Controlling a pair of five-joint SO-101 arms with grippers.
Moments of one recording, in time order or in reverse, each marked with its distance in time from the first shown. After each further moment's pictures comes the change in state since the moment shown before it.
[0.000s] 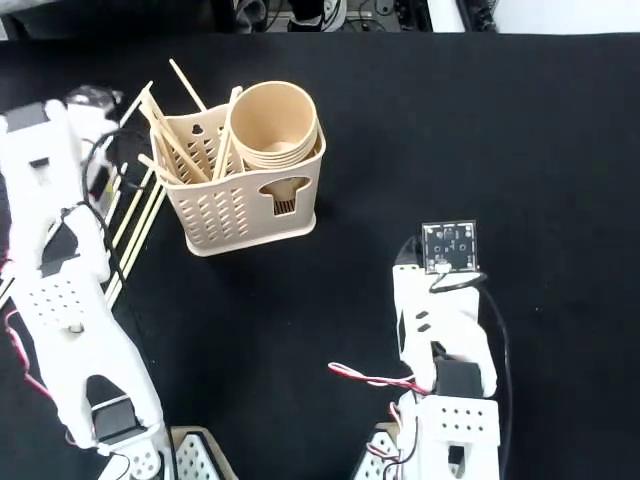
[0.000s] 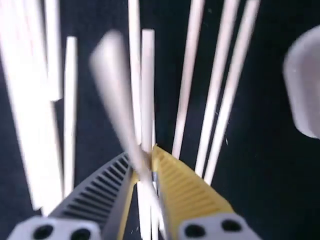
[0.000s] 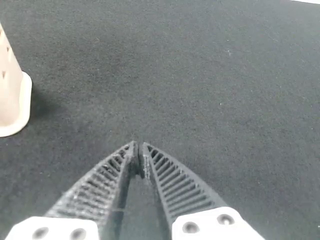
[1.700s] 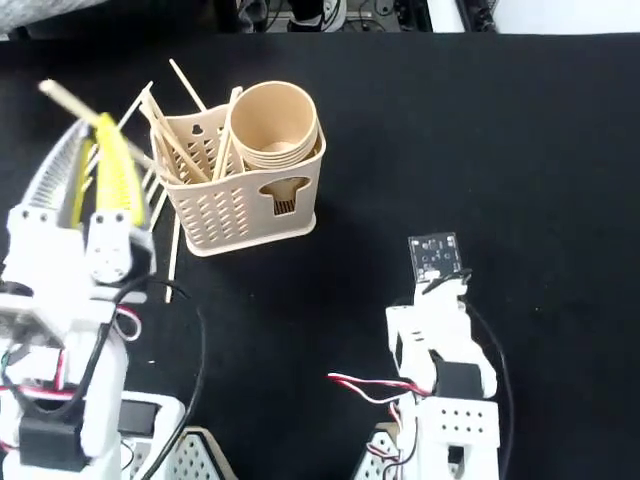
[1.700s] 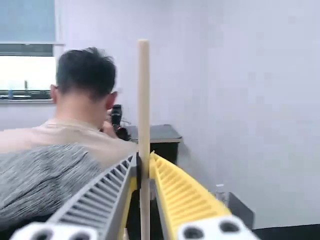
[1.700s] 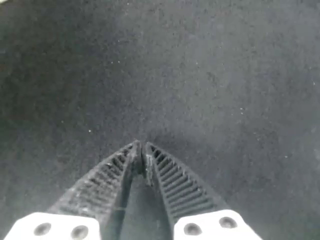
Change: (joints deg) left arm 26.4 -123.3 86.6 -68.1 32.7; right arm 0.0 -2.0 0.0 26.1 0.0
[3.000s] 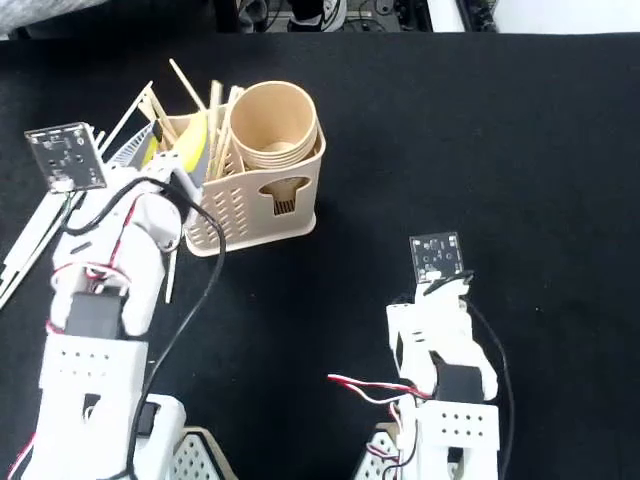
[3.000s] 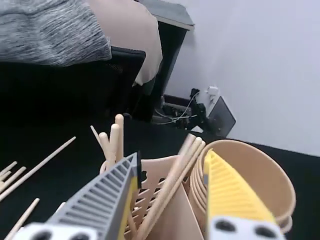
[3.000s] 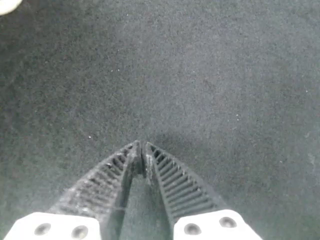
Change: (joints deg) left arm -1.2 22.3 5.8 -2.2 16.6; right arm 0.0 -2.1 0.0 0.4 0.1
